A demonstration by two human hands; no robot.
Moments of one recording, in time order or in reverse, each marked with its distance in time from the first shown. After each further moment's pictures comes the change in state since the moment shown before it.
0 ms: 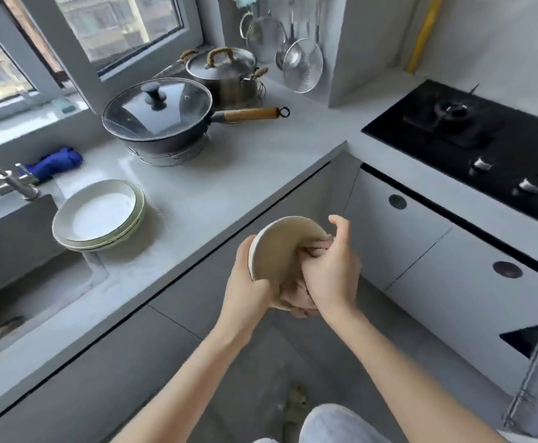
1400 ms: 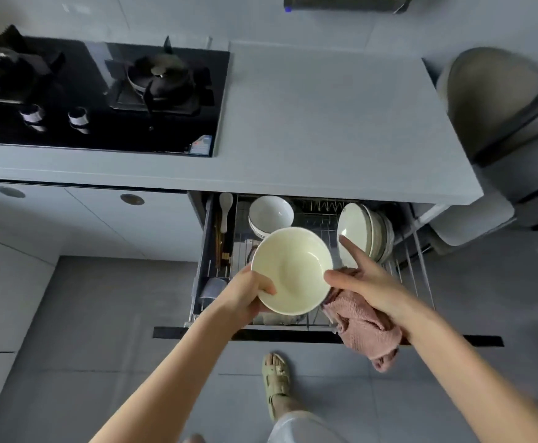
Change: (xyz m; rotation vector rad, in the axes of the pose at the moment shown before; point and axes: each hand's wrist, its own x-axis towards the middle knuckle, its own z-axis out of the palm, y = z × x) left_hand -0.240 -0.104 0.658 0.074 -0.924 -0.652; right_hand -0.178 0.375 -0.681 0.304 -0.045 0.872
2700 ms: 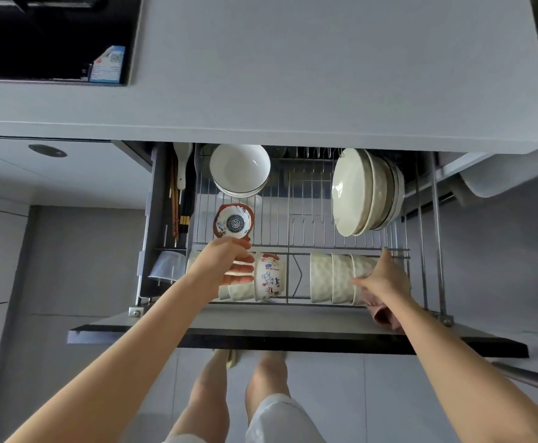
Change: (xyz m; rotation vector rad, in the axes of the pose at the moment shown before) left_hand 0.145 -0.017 0.026 0.255 0.335 -0.271; right_hand 0.196 0.219 -0.106 -0.691 0.343 0.484
